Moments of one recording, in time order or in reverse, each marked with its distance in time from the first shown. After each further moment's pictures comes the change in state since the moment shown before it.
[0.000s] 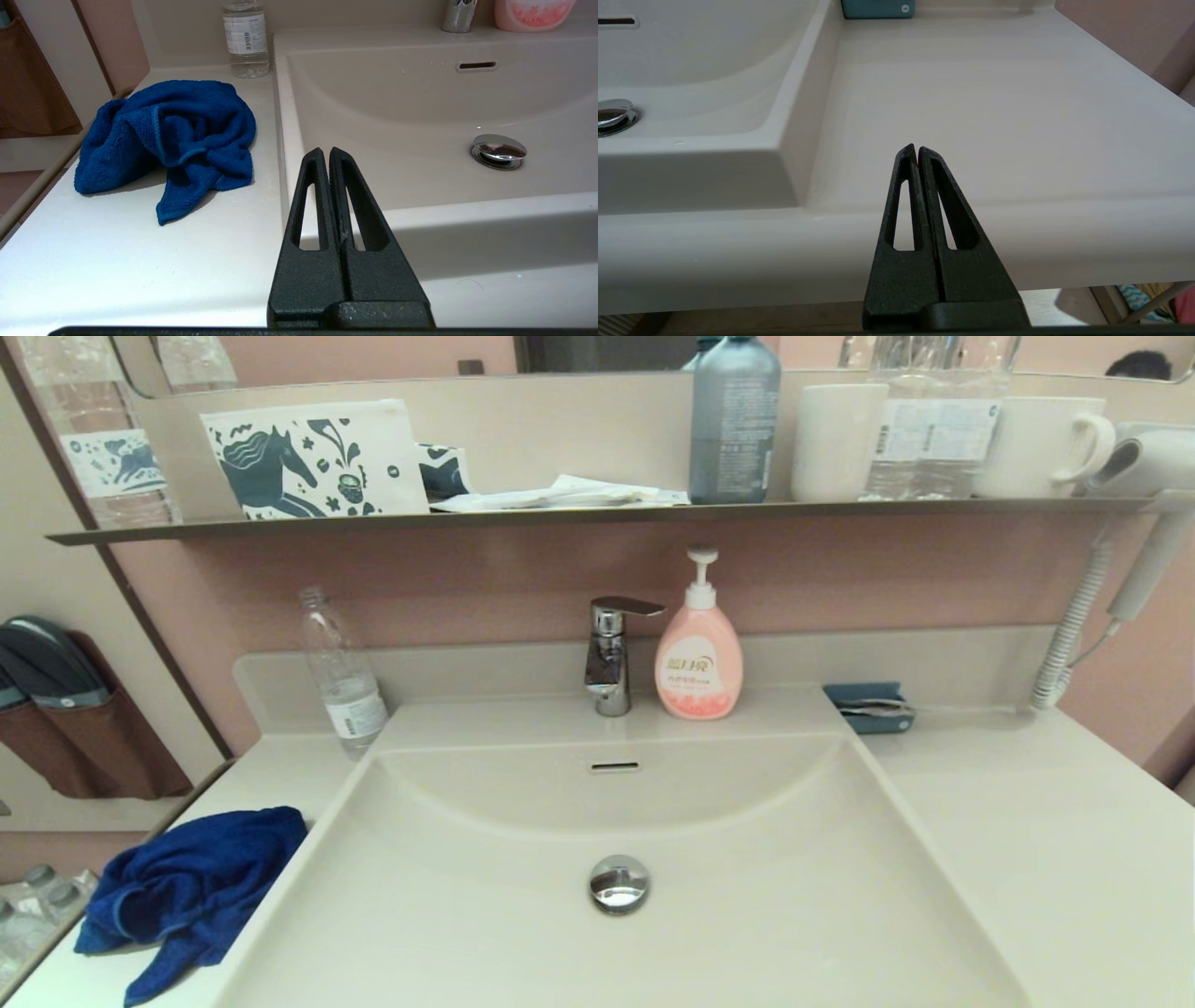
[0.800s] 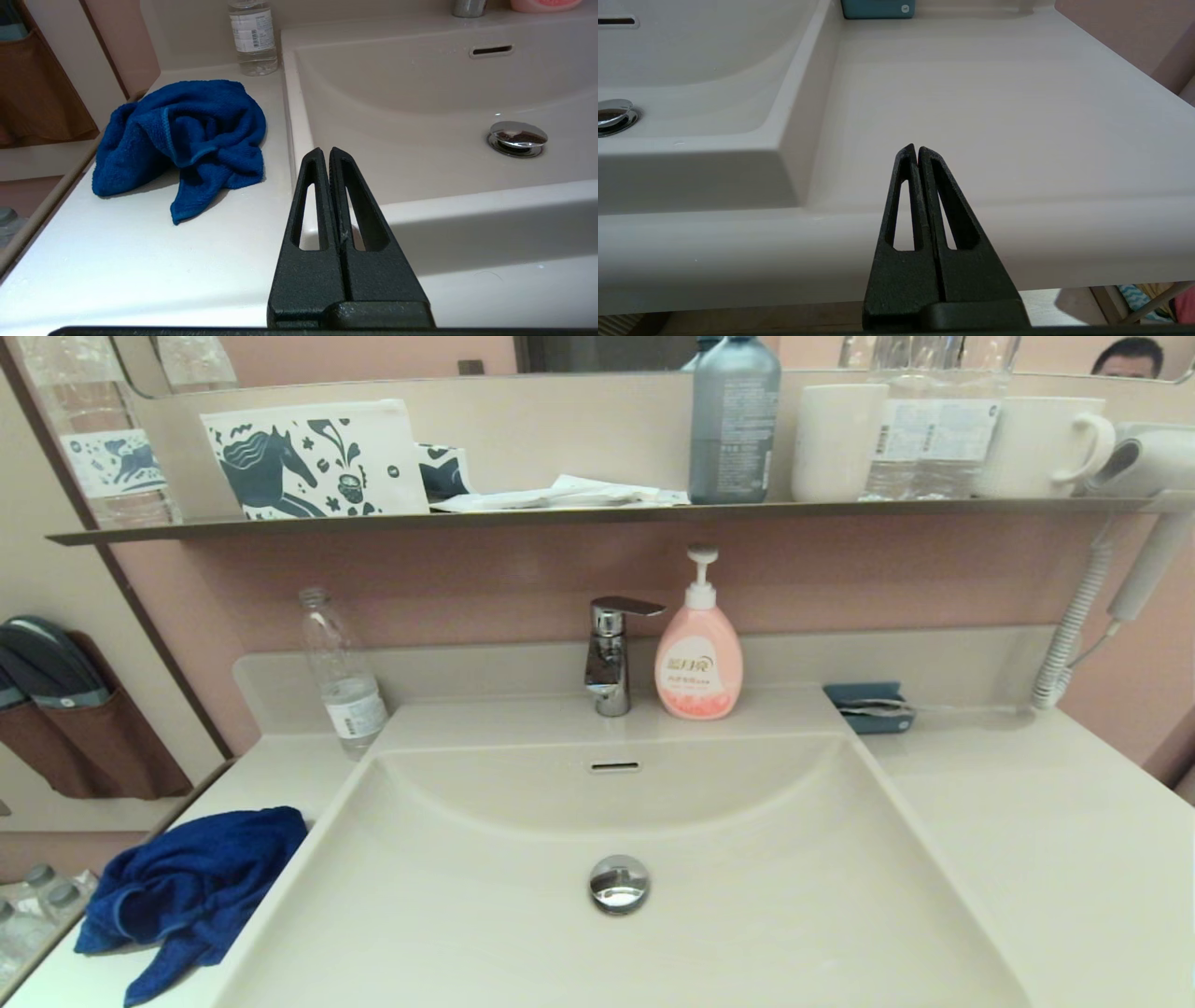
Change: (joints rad) left arm 0.002 0.005 -0.003 0.014 0.014 0.060; right arm 0.000 0.000 0.000 0.000 0.000 0.000
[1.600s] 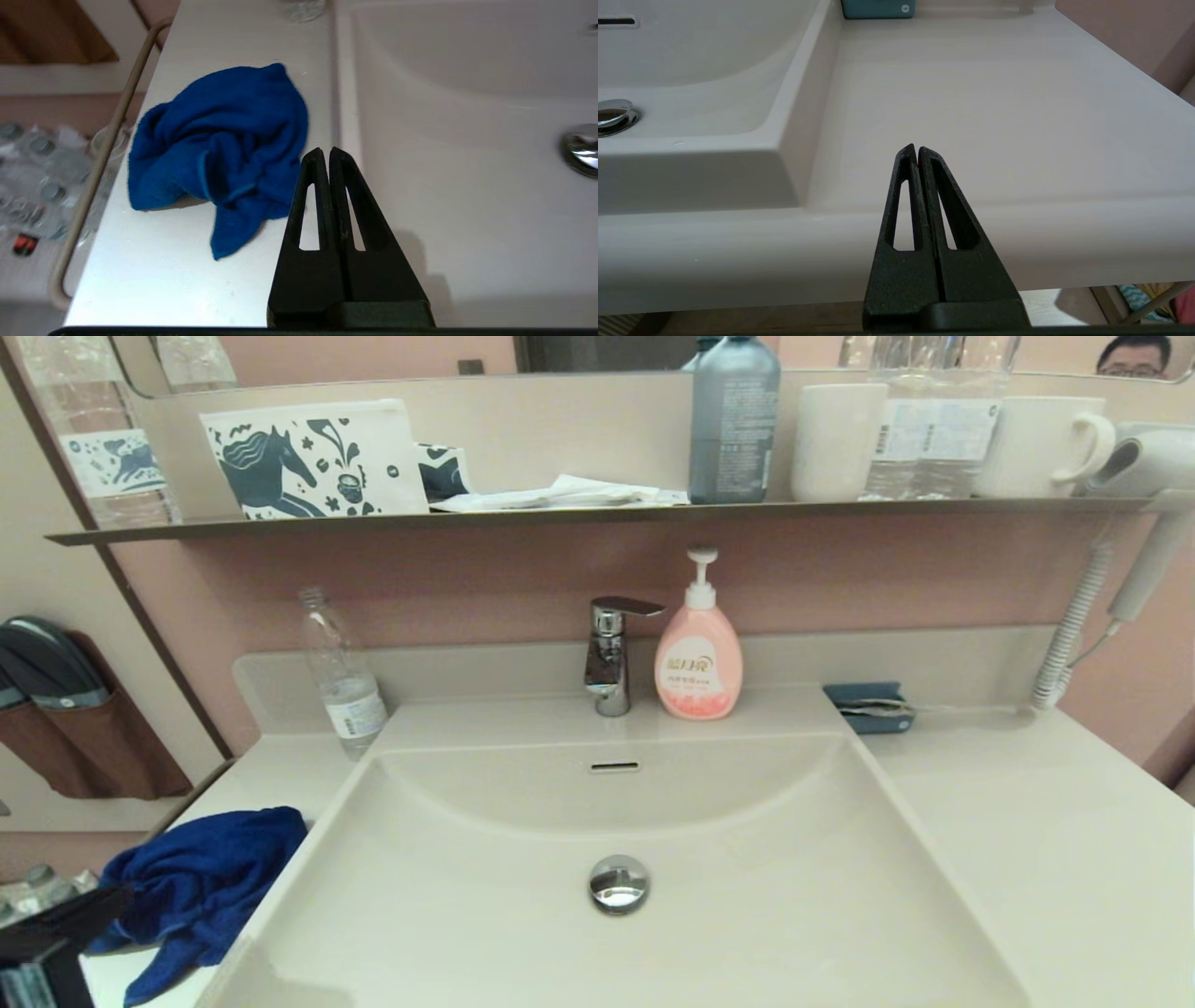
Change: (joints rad) left arm 0.097 0.794 -0.404 0.012 0.051 -0.008; right arm 0.000 0.000 0.000 0.000 0.000 0.000
